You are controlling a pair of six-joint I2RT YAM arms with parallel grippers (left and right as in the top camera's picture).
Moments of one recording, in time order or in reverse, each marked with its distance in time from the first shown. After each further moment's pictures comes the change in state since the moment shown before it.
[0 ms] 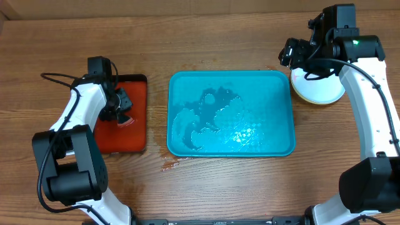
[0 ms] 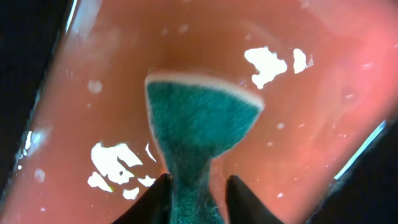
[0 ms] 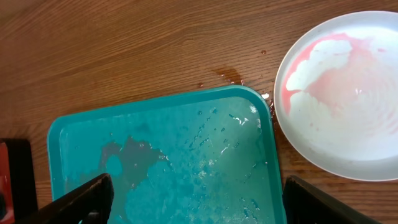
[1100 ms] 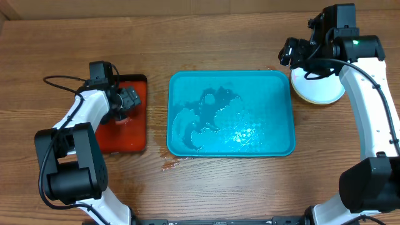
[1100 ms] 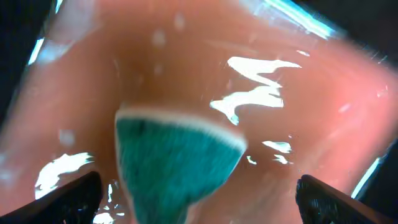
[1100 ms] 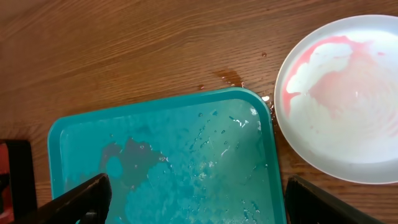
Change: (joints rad) left arm 0.001 0.008 -0.100 0.257 0.013 0.009; right arm 0.000 0.000 0.000 0.008 0.000 -0.003
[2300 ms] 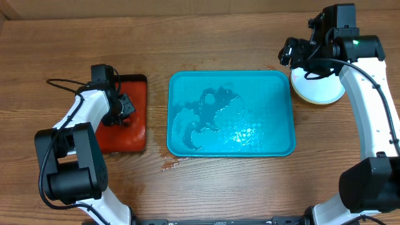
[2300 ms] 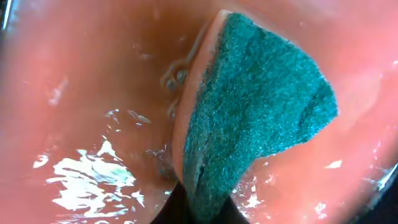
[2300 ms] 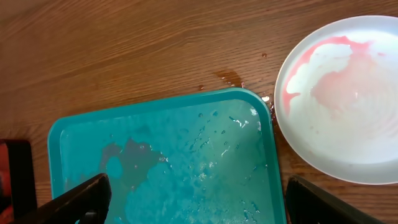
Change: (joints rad) left arm 0.000 0.000 0.001 -0.136 0.003 0.034; right arm 0.000 0.000 0.000 0.001 0.000 0.000
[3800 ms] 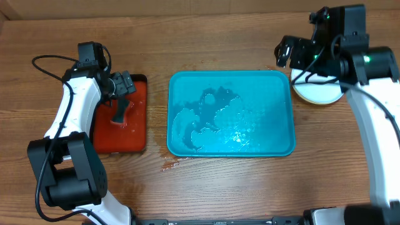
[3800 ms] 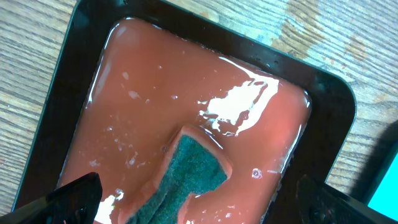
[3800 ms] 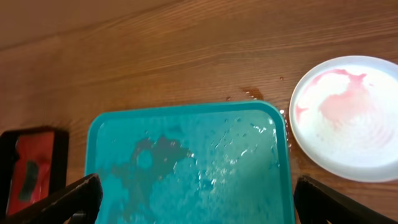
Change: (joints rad) left arm 0.006 -0.045 0.211 -0.110 0.014 0.075; right arm 0.089 -0.205 0.000 -0.040 0.045 -0.003
